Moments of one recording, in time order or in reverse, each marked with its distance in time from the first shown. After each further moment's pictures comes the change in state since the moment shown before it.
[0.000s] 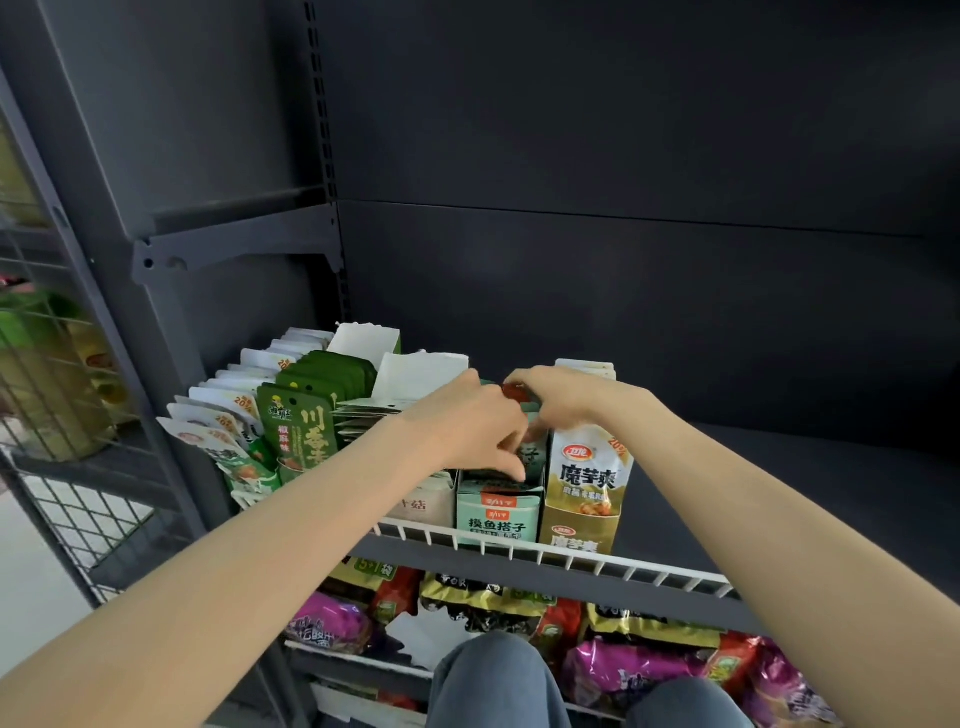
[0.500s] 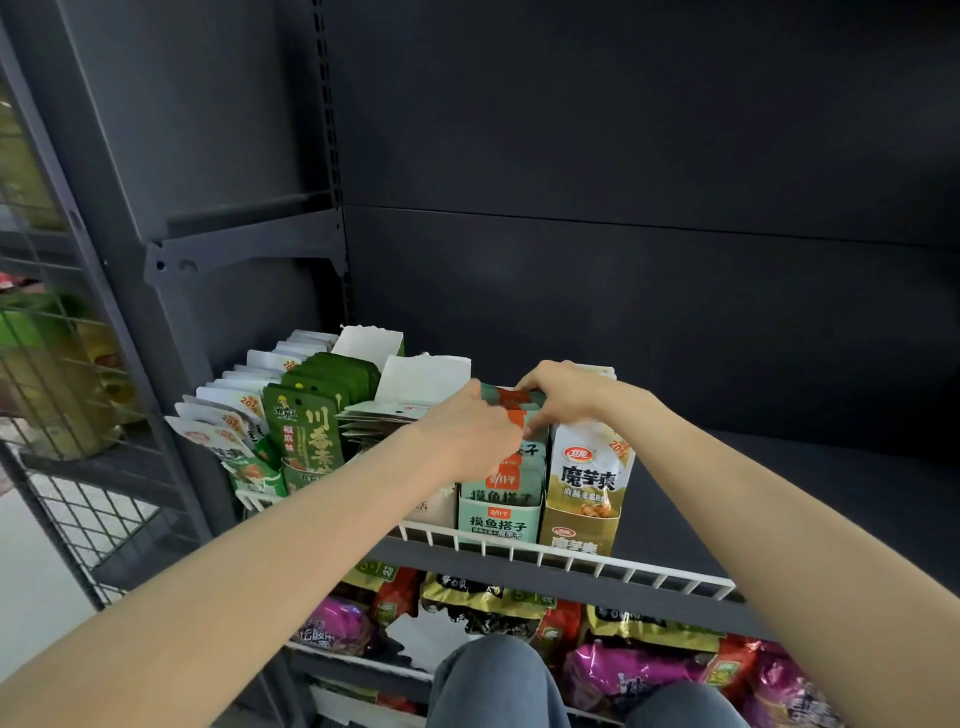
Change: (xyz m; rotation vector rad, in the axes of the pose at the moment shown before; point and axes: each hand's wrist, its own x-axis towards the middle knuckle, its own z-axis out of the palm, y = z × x) left_hand -0.007 0.015 -0.002 0.170 -0.027 -0.009; right_hand 0.001 0.006 -0.004 0.098 0.038 0.002
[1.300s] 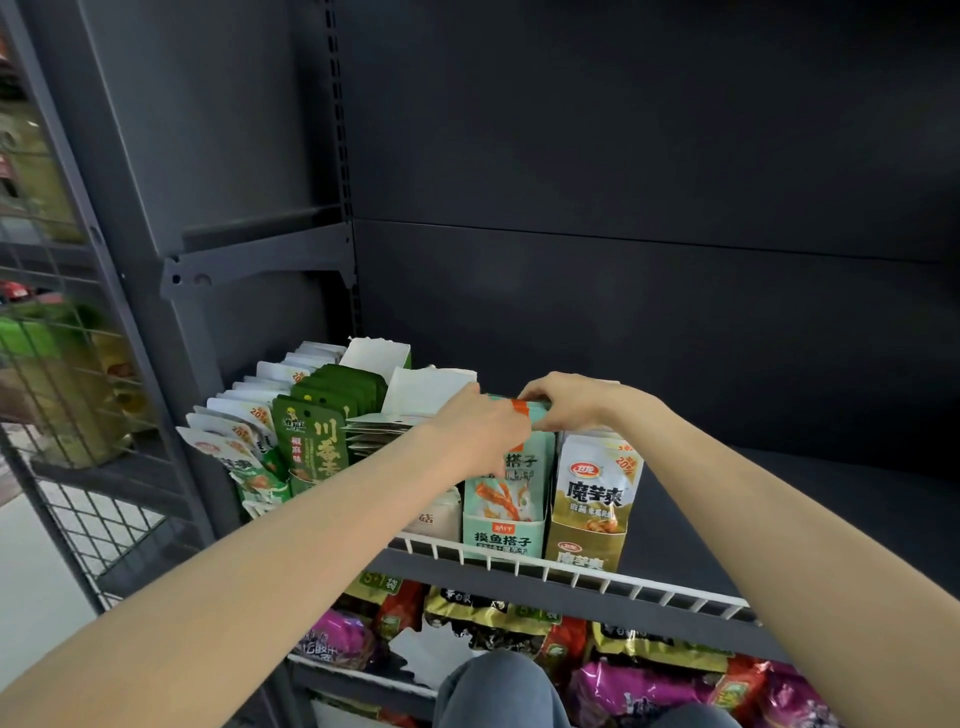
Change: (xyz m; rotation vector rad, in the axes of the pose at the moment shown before) left_hand 0.011 -0.009 -0.003 -0.050 -0.049 -0.101; right_hand 0.007 0.002 -0.005 0.016 -0.053 0.004
